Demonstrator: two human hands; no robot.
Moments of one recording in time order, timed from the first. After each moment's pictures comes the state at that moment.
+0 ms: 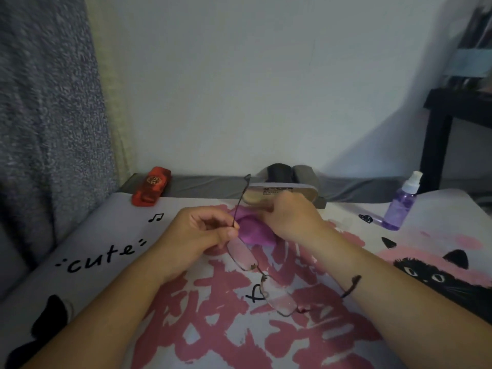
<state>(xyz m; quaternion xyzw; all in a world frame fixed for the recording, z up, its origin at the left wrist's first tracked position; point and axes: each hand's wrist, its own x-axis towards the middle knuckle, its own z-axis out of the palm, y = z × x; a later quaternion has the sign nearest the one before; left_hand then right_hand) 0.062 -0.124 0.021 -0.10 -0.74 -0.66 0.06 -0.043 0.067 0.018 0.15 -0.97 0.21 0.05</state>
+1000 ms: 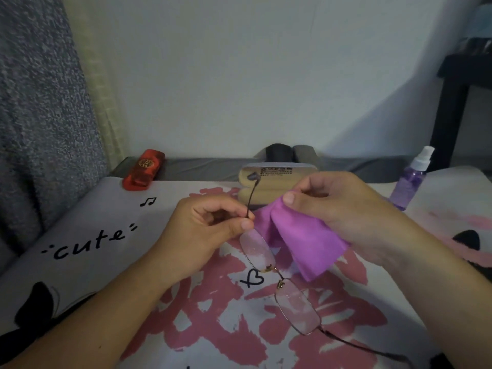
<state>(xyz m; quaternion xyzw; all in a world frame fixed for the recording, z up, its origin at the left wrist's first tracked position) 0.074 -0.094 0.019 -0.18 -0.73 -0.64 0.13 0.038 0.129 0.065 0.15 -0.81 0.56 -0.08</state>
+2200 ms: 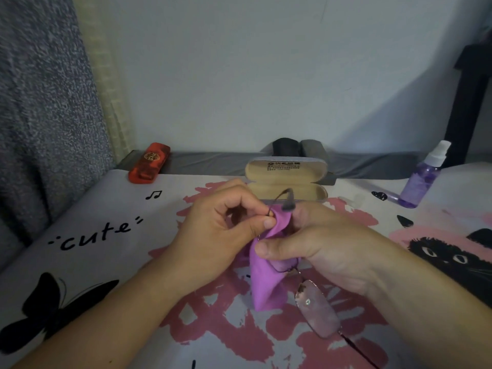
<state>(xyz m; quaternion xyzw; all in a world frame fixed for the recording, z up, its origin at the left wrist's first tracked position) 0.078 -0.085 0.016 -0.26 -0.76 -0.56 0.20 0.058 0.102 0.040 0.21 -0.71 0.61 -0.28</state>
